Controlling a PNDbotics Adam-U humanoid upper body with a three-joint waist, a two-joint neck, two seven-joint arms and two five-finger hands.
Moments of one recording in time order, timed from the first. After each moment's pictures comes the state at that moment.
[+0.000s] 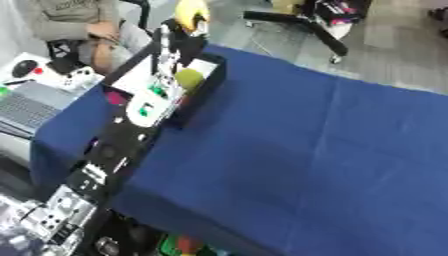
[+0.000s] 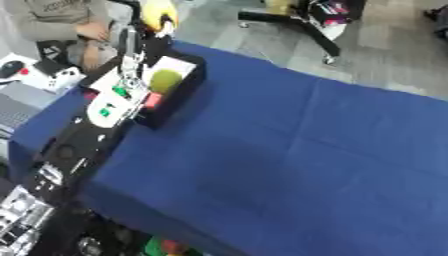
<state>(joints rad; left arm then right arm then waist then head) -0.50 0.47 -0.03 -1.29 0.05 0.32 0.68 -0.41 -0.55 0.23 -1.98 0.05 -0.21 0.28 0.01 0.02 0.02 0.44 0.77</state>
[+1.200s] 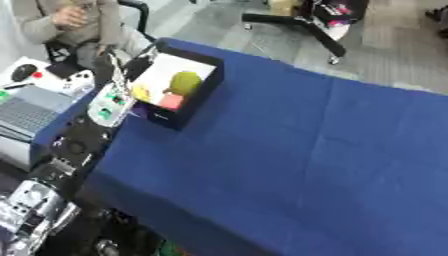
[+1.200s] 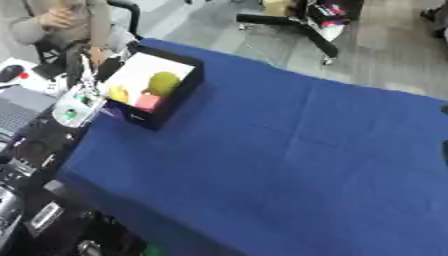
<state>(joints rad) -0.47 0.57 0.05 -1.17 -0.08 0.48 0.62 -0.37 -0.55 0.23 -1.98 0.08 -0.17 0.27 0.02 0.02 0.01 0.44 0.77</state>
